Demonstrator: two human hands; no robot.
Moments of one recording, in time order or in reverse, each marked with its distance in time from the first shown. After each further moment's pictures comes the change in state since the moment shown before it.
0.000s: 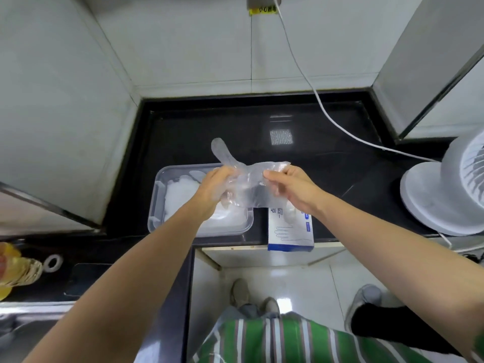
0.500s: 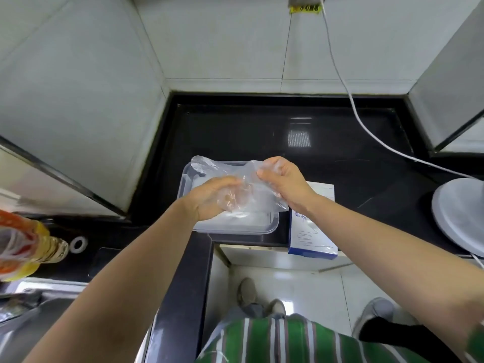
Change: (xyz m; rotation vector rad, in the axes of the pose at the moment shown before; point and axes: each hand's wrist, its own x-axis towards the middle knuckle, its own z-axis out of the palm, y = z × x) left_hand -0.005 -0.028 -0.075 -0.440 -0.409 -0.200; right_hand 0.026 -0.005 0.071 -0.024 0.007 -0.125
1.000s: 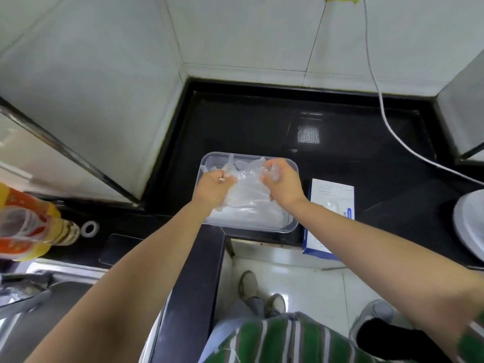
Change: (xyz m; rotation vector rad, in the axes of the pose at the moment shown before) left_hand 0.021 -0.019 -0.043 0.563 0.652 0.186; right_hand 0.018 0.021 0.052 -0.578 0.146 0.017
